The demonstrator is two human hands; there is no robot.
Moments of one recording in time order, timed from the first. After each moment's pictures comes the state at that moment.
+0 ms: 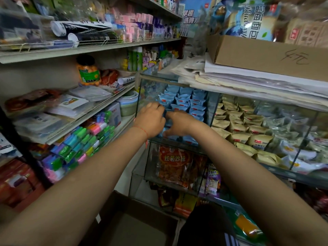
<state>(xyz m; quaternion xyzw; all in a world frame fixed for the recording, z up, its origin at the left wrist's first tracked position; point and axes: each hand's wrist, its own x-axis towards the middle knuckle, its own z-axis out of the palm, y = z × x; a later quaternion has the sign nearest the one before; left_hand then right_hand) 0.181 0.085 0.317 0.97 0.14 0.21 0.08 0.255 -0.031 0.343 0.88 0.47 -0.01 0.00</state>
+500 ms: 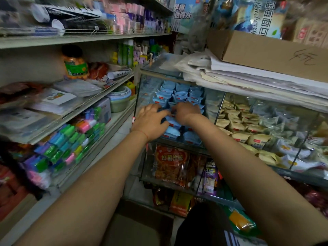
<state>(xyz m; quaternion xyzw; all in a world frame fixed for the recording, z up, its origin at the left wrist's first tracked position) 0.193 0.100 0.291 0.97 0.08 0.20 0.10 0.293 -0.007 0.339 0.95 0.33 0.01 0.02</state>
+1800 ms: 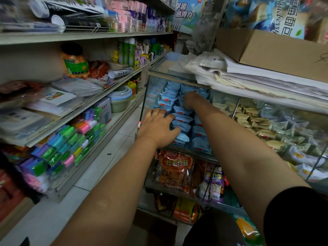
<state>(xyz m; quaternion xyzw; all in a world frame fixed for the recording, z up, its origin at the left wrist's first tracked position) 0.195 0.097 0.285 0.97 0.09 0.20 0.08 0.389 0.047 0.343 0.97 0.24 -0.04 0.10</state>
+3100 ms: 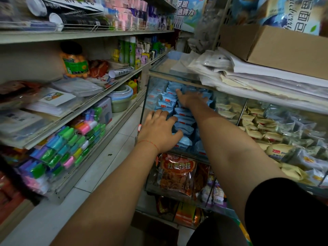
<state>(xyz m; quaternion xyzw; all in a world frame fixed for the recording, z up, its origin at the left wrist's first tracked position) 0.195 0.098 0.283 0.97 0.09 0.21 0.07 0.397 0.063 0.332 0.99 0.13 -0.04 -0.04</state>
